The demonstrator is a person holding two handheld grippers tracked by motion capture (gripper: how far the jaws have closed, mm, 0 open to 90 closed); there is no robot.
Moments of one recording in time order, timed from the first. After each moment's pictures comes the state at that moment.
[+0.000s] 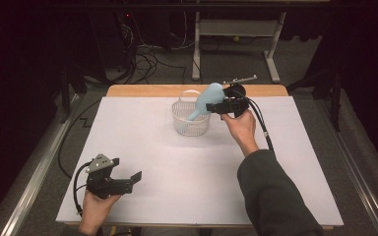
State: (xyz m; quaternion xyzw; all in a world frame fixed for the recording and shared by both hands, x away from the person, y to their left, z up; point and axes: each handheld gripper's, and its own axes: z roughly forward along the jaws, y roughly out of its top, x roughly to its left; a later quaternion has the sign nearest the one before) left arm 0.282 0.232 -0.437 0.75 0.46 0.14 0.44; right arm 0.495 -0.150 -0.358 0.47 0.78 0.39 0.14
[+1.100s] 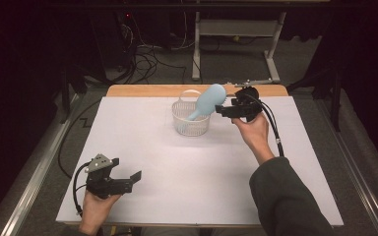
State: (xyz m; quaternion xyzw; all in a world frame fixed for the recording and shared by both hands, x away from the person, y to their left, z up) left arm 0.282 0.233 -0.437 0.75 0.47 0.14 0.45; right arm 0.466 -0.177 -0.344 0.45 0.78 0.41 0.17
